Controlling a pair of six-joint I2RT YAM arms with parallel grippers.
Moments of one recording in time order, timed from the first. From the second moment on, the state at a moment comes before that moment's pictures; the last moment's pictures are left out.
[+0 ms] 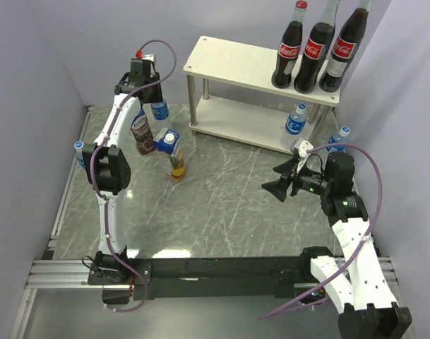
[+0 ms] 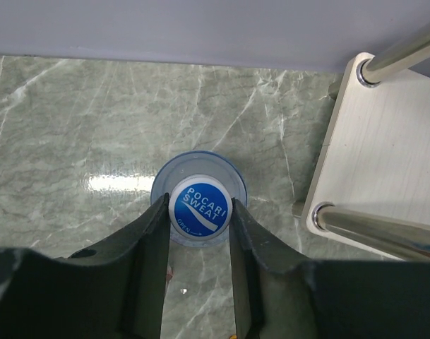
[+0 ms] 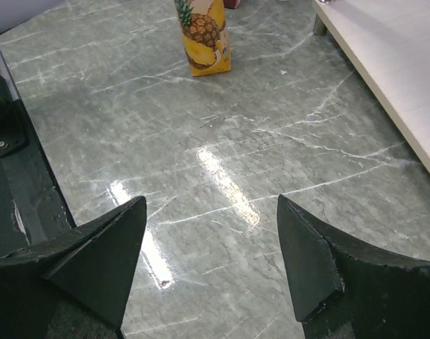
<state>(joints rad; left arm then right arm) -0.15 2.25 2.31 -0.67 -0.06 -0.21 0.03 0.76 0.78 -0.43 -0.92 -0.22</state>
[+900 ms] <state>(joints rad) -0.21 1.63 2.29 -0.56 -0.07 -0.17 0.02 0.76 0.78 -0.43 -0.93 -0.23</state>
